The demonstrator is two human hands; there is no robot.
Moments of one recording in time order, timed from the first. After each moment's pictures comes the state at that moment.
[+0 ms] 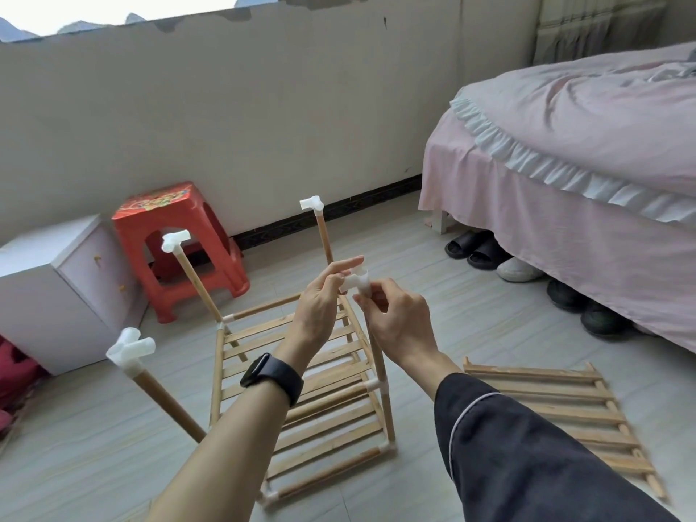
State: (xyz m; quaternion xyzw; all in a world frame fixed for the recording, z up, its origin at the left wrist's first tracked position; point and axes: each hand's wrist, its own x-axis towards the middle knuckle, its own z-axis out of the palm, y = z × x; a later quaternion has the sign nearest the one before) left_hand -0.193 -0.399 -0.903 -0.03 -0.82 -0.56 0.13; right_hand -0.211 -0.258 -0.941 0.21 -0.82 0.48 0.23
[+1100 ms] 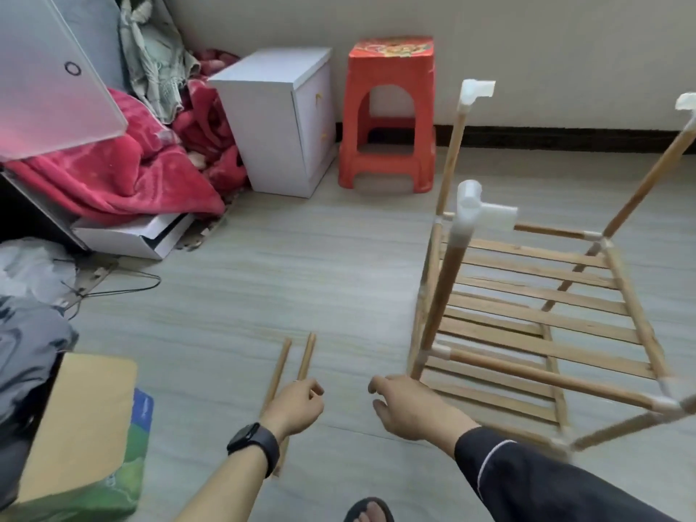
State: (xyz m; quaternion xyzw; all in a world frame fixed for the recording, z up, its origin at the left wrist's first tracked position) left_hand 0.100 -0.704 -1.182 0.40 -0.82 -0.36 -0.17; right_hand -0.070 -0.537 -1.149 0.52 -0.80 0.03 -0.30
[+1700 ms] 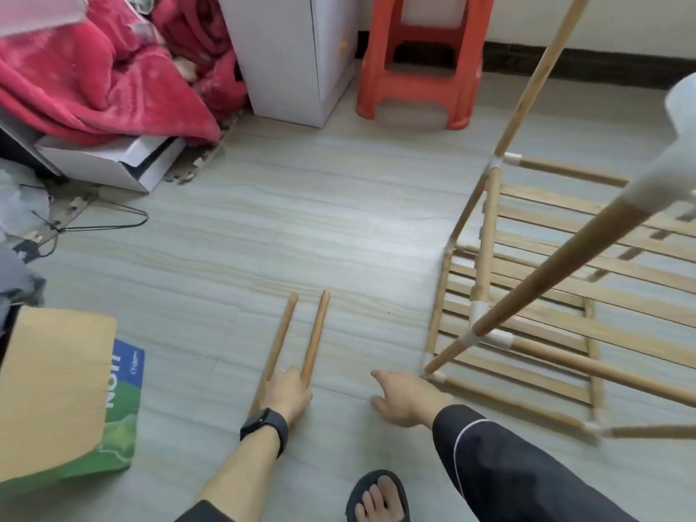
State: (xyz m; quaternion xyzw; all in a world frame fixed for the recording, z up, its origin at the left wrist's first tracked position) left_hand 0.123 -0.725 -1.288 0.52 -0.78 -0.26 -0.23; right_hand -0.055 -0.580 -1.239 0.47 -0.76 -0.07 -0.44
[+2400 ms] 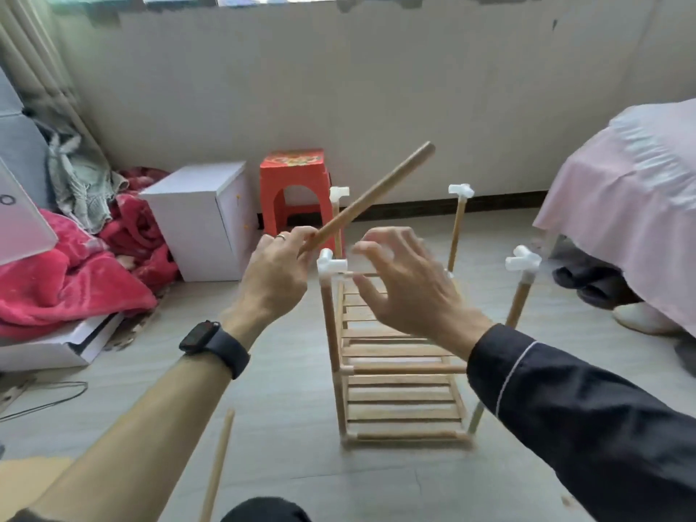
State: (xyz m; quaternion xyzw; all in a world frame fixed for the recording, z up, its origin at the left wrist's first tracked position) left_hand -0.006 -0.622 -0.858 0.09 -0.92 -0.17 0.33; right_hand -0.097 -0.416 -0.859 0.53 -0.75 0.23 0.32
